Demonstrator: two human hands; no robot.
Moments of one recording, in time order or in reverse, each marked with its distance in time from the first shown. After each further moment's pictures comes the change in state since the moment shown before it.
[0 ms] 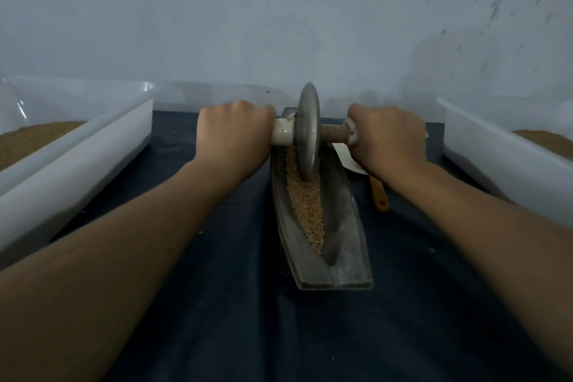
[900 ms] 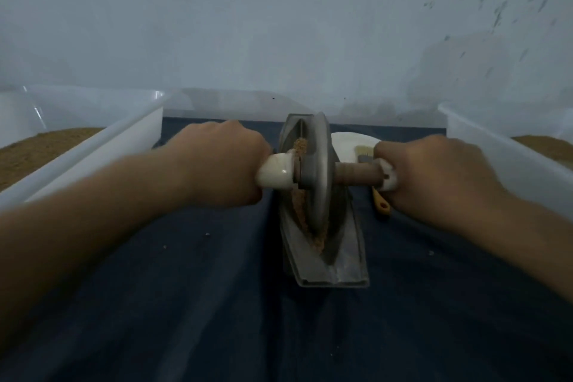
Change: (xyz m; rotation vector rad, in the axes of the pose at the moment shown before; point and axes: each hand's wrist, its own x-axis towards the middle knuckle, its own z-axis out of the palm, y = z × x) left_hand -0.027 -0.038 -0.044 -0.212 -0.349 0.265; right_hand -0.062 0.031 -0.050 0.065 -0.040 -0.188
